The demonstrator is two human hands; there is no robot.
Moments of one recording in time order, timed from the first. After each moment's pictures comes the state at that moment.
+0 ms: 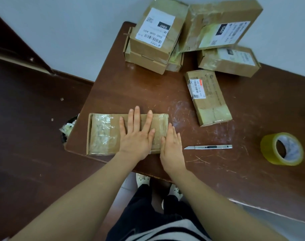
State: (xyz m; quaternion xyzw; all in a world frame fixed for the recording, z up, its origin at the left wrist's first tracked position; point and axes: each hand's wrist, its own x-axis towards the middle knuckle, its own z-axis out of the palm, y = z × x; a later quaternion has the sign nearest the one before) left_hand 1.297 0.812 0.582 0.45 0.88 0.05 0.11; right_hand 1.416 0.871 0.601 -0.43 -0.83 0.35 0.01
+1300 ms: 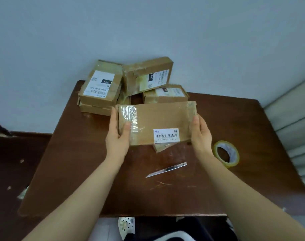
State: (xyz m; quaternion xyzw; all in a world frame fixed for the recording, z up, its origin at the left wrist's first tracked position) left_hand 1.312 0.908 0.685 0.26 0.70 0.59 0.28; right_hand 1.510 1.019 0.704 -0.57 -0.61 0.42 0.36
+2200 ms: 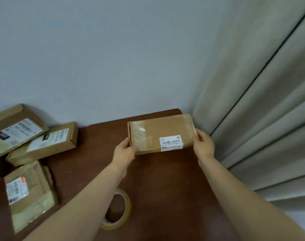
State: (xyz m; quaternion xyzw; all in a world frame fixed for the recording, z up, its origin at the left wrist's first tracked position) left_hand 1.657 1.233 0.697 0.23 0.75 0.40 0.48; right_hand 1.879 1.316 0.654 -0.70 -0.47 0.38 0.37
